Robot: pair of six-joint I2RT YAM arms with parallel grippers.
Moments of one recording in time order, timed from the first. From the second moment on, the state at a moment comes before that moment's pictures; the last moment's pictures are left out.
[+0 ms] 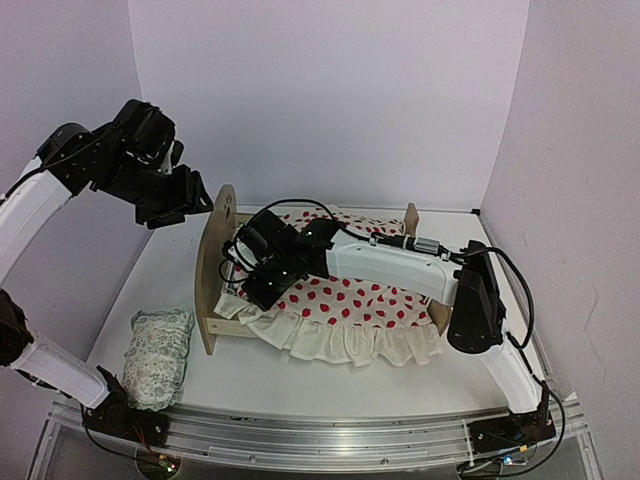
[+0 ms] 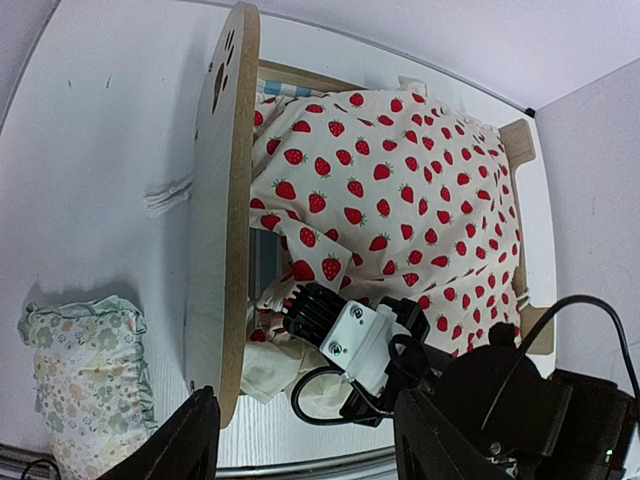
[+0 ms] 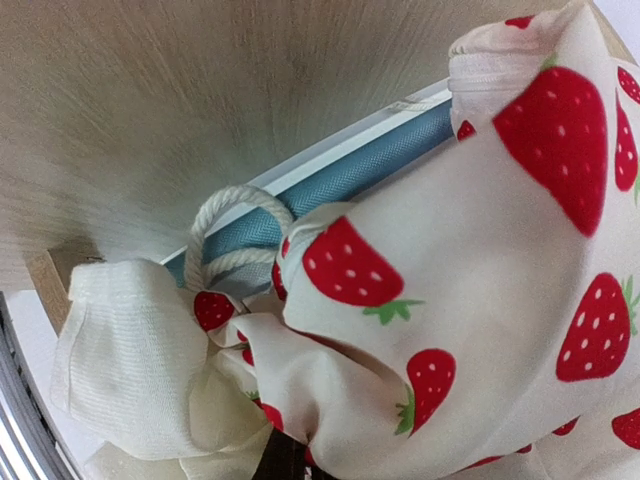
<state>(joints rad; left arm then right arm) -0.72 1.35 1.76 -1.26 -0.13 -0.76 1.11 2.37 2.25 -0.80 0.08 0.03</state>
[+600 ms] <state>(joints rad) -0.73 1.28 1.68 -1.26 0.00 -0.68 1.05 2.15 2.27 -0.81 0.00 0.16</state>
